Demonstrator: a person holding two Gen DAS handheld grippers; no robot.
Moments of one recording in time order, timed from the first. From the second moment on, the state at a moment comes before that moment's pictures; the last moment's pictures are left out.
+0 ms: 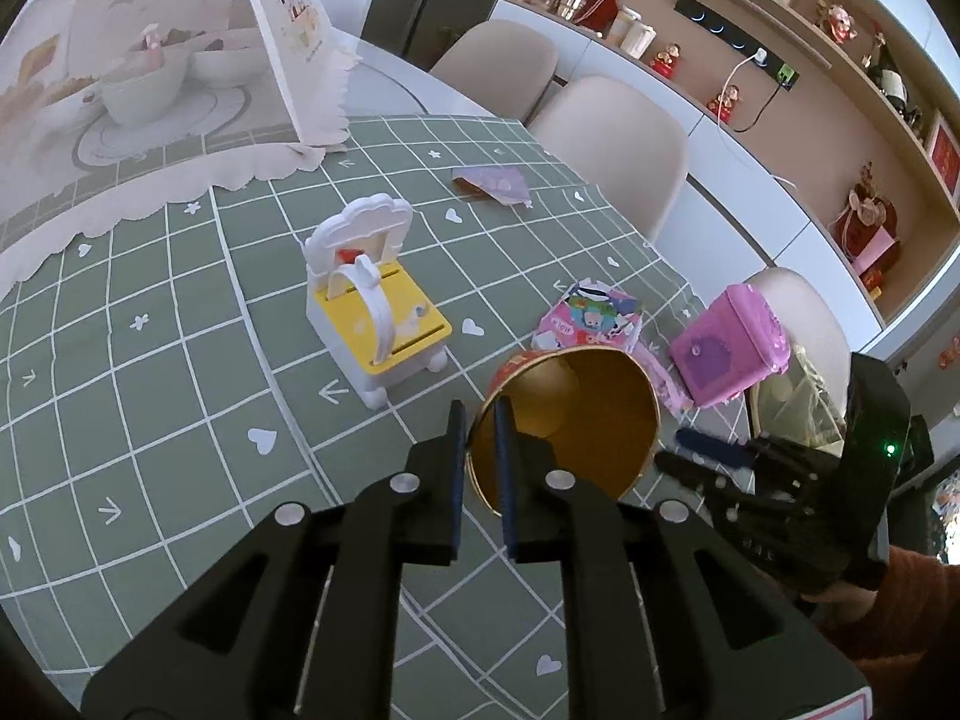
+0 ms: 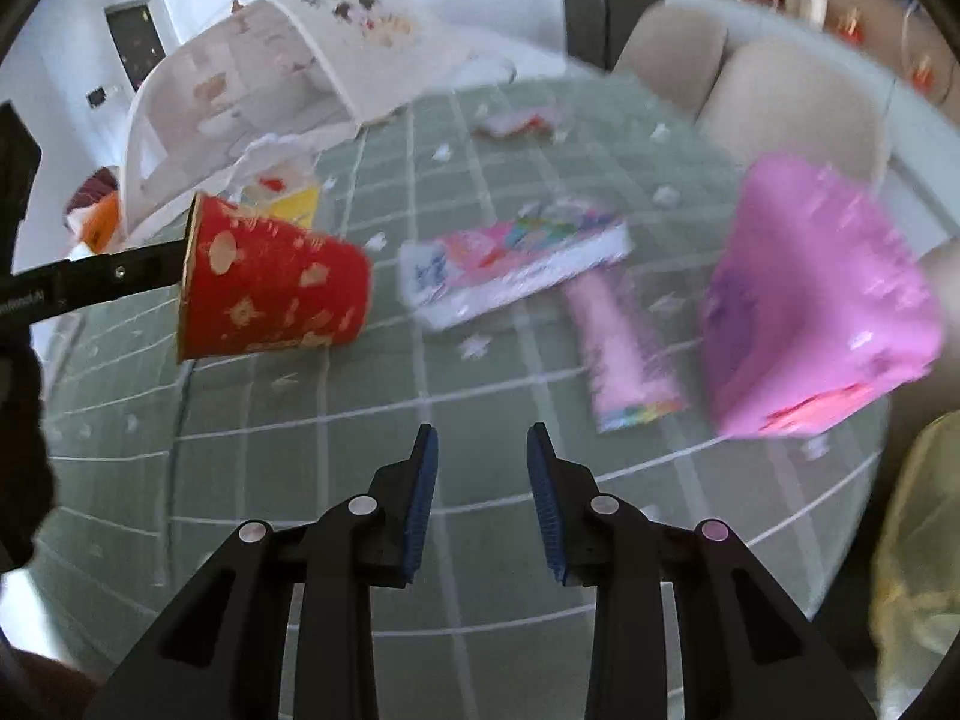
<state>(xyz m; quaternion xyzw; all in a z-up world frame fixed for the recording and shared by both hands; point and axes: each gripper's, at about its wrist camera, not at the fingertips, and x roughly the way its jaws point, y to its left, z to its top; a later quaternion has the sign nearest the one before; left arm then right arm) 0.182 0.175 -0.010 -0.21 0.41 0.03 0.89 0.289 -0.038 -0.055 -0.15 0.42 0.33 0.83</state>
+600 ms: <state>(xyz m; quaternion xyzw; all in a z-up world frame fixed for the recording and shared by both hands) 0.182 0.185 -0.014 -0.23 0.41 0.03 0.88 0.302 -0.026 -0.068 -0.16 0.47 0.32 0.81</state>
